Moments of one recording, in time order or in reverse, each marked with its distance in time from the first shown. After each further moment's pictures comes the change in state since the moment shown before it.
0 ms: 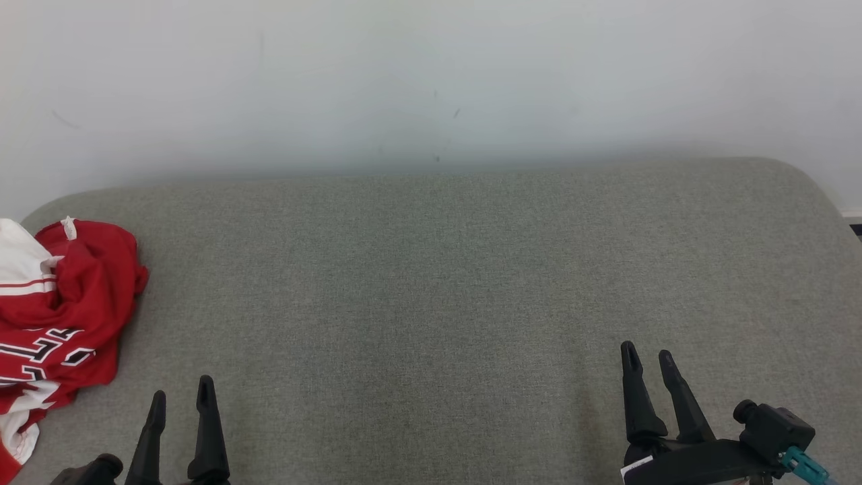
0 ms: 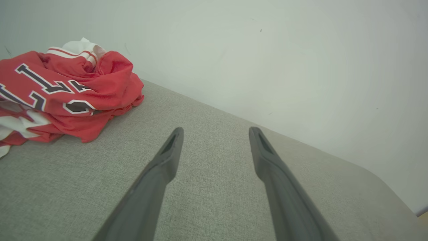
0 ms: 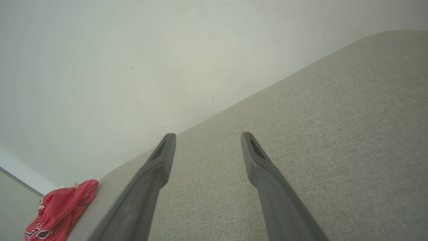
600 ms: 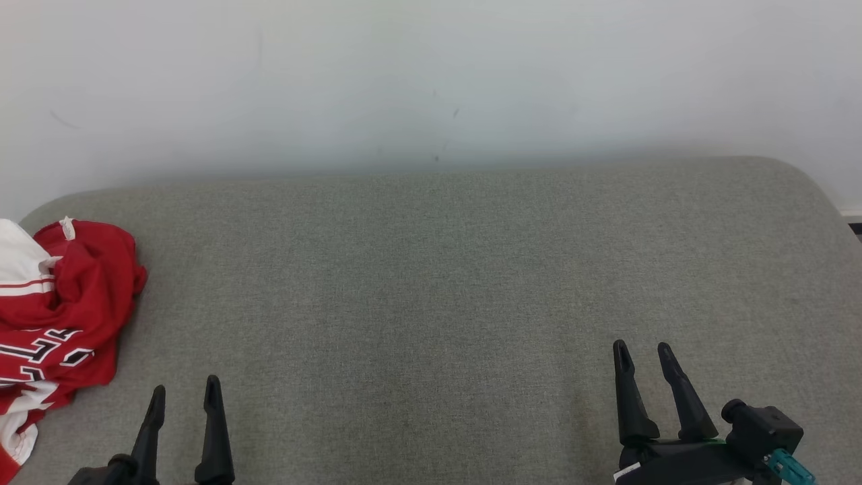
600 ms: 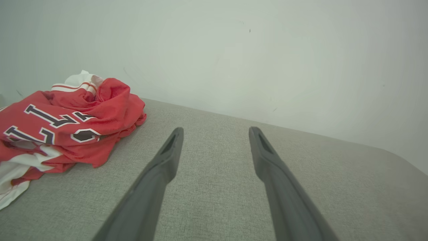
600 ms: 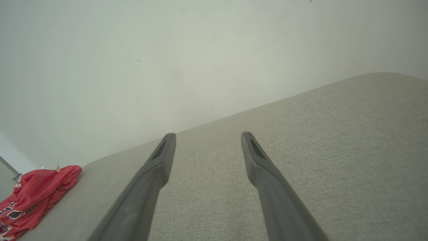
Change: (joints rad) left arm 0.014 0.004 -0.005 -0.021 0.181 -0.001 -0.045; right arm 0.005 0.000 0.007 -0.018 -0.190 0.000 -0.044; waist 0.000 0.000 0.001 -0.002
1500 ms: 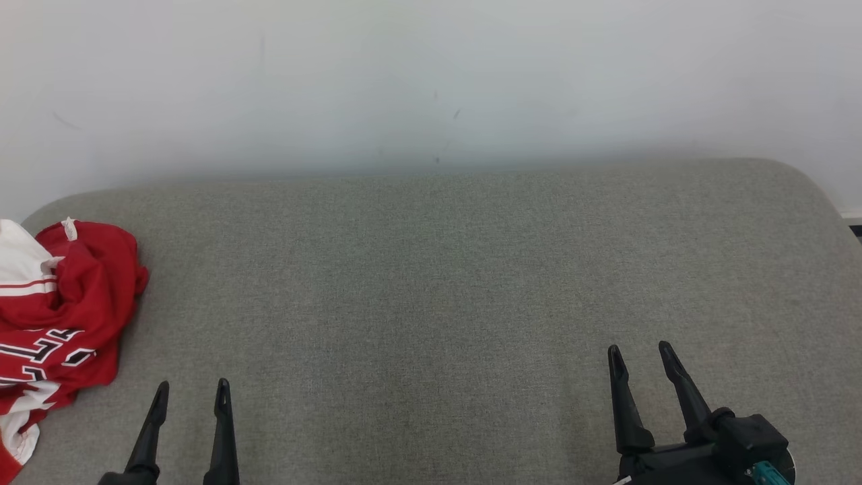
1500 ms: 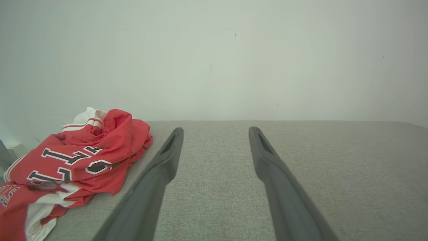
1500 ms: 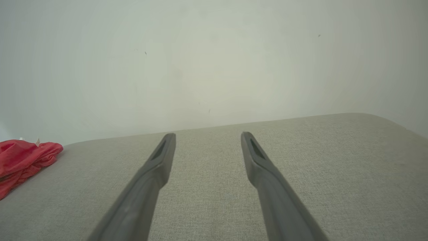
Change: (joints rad) left arm 0.017 0.009 -0.003 -0.021 0.203 -0.006 -0.052; right arm 0.018 0.000 -0.007 -0.015 -0.216 0.000 -0.054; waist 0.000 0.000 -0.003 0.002
